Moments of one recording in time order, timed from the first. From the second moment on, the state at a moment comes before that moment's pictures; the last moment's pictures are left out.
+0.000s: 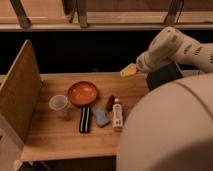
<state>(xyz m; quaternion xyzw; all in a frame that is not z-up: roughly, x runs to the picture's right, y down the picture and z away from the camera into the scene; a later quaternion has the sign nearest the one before) 0.142 -0.081 0.668 0.07 -0.16 -0.79 0.58</state>
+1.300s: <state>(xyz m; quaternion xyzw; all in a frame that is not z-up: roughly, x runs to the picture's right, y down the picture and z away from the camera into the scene) 0.028 -0.030 0.740 0.05 -0.16 -0.82 0.55</state>
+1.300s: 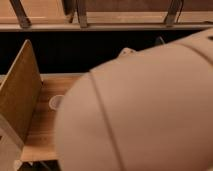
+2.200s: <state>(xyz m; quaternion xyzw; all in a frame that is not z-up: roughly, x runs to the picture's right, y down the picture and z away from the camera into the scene) -0.024 0.000 0.746 0.06 -0.20 -0.81 0.55</state>
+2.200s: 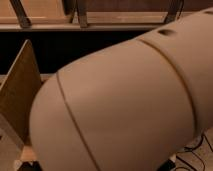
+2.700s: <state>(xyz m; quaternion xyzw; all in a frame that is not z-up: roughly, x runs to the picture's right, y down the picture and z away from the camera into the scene) -0.079 0.055 0.738 0.07 -0.30 -0.78 0.55</state>
